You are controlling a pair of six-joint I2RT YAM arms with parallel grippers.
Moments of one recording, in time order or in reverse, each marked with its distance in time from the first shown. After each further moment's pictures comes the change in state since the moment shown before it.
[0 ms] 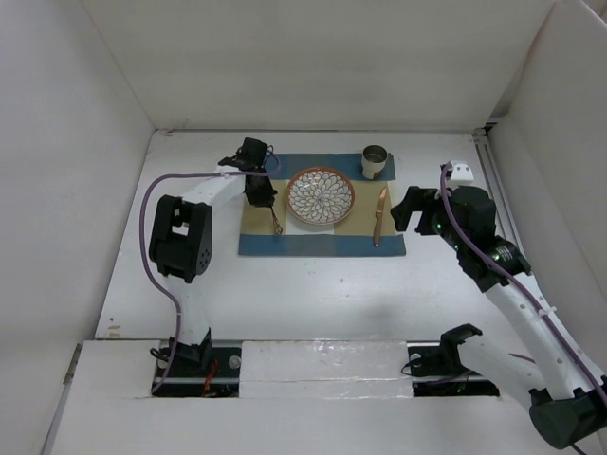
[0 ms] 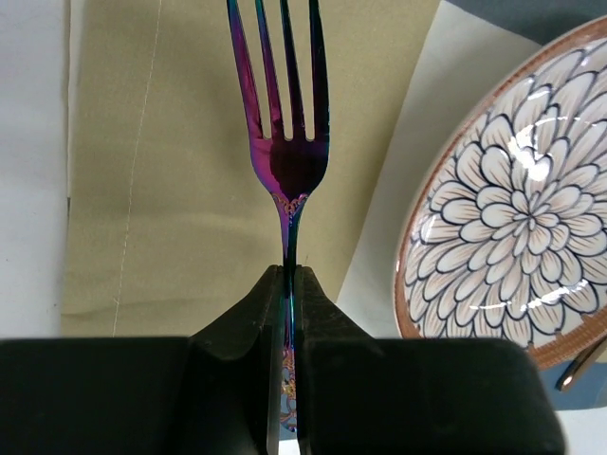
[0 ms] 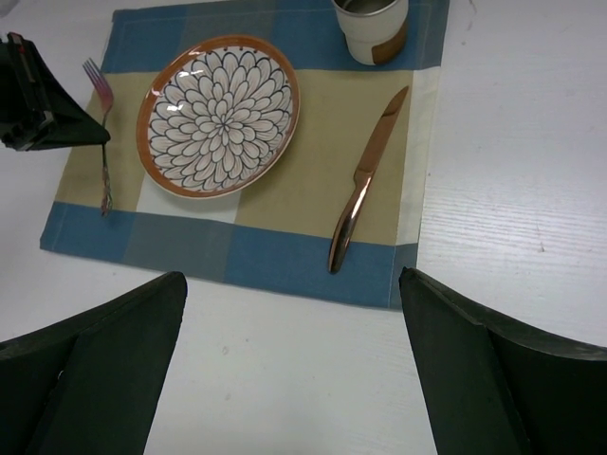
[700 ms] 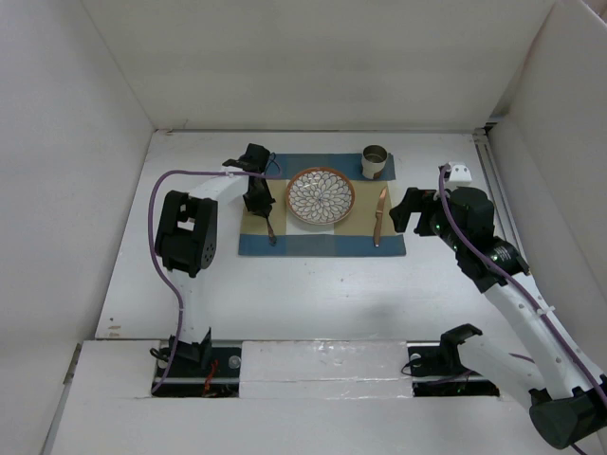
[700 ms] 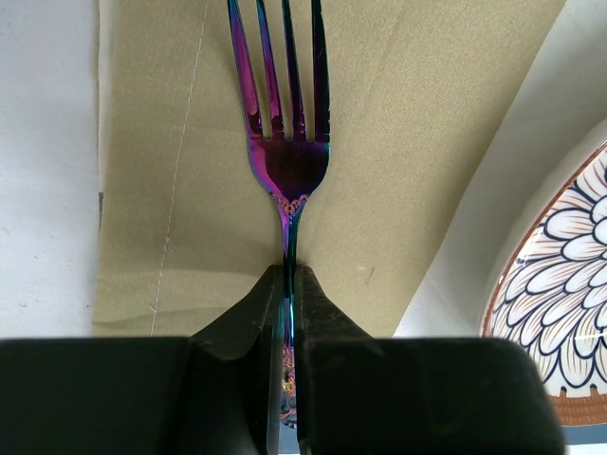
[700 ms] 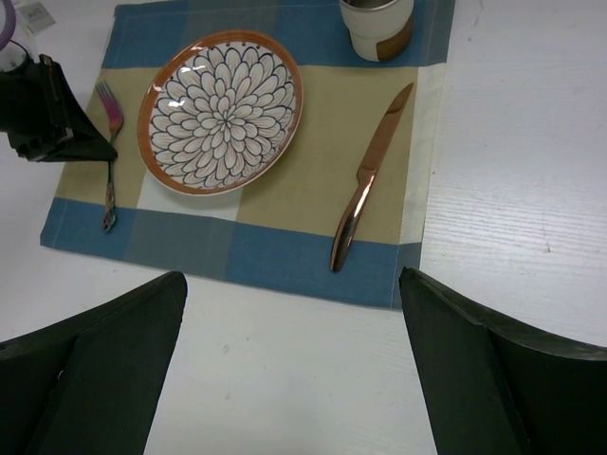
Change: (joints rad) left arm 0.000 0.076 0.024 -0.082 -0.048 0.041; right arm 0.000 0.000 -0.016 0.014 -0.011 -0.001
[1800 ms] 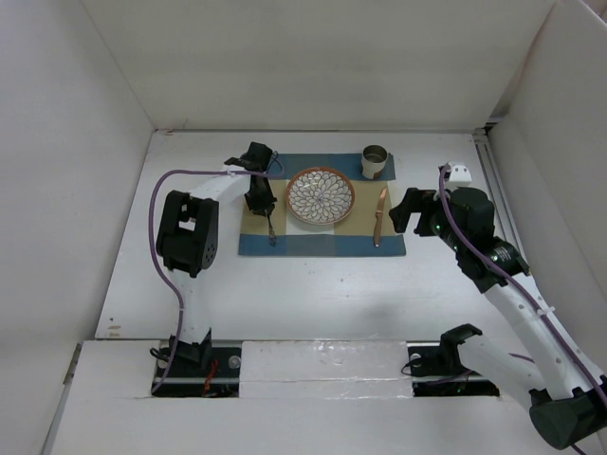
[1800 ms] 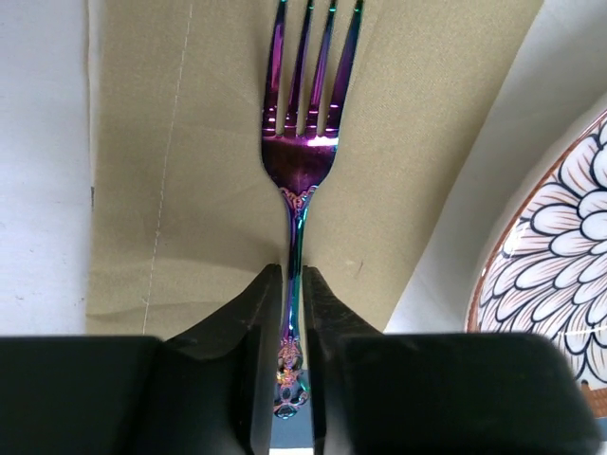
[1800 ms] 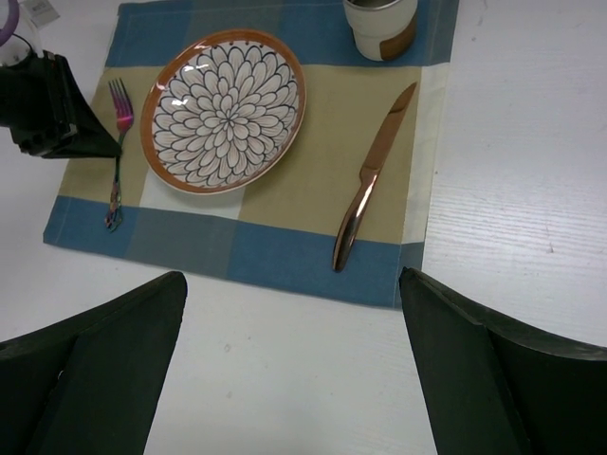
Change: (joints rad) left arm -0.016 0.003 0.024 -0.022 -0.011 -0.004; right arm 0.000 -0.003 -0.002 0.001 -0.005 0.000
